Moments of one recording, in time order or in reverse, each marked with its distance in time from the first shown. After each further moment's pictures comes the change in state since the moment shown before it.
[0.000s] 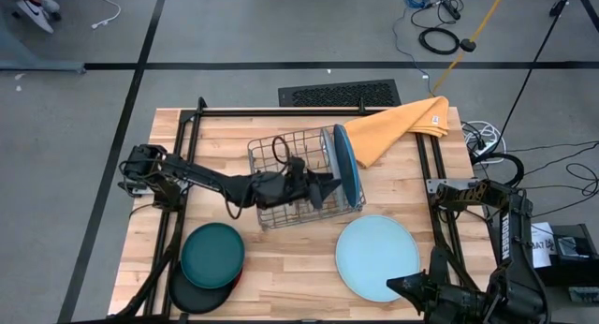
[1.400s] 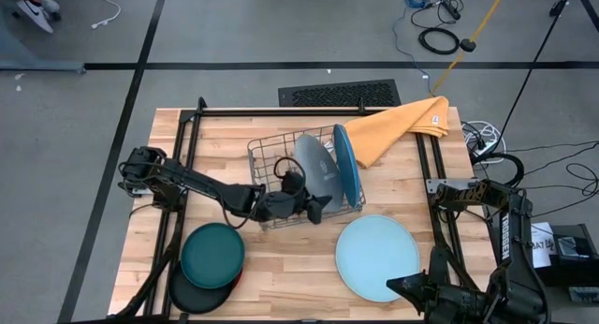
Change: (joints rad) left arm -0.089 -0.001 0.000 -0.364 -0.128 -0.032; right arm 0.000 0.000 0.000 0.002 -0.006 0.026
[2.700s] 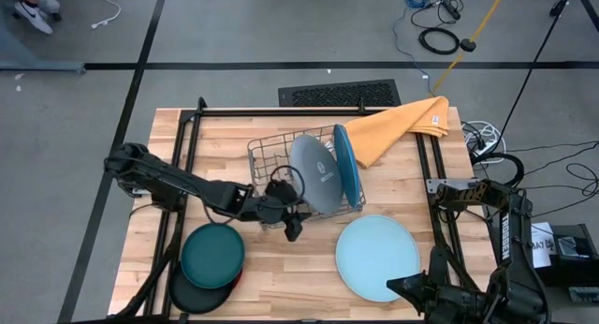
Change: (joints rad) left arm -0.053 -0.162 0.000 -0.430 0.153 0.189; right arm 0.000 0.000 0.000 0.006 -0.002 0.000
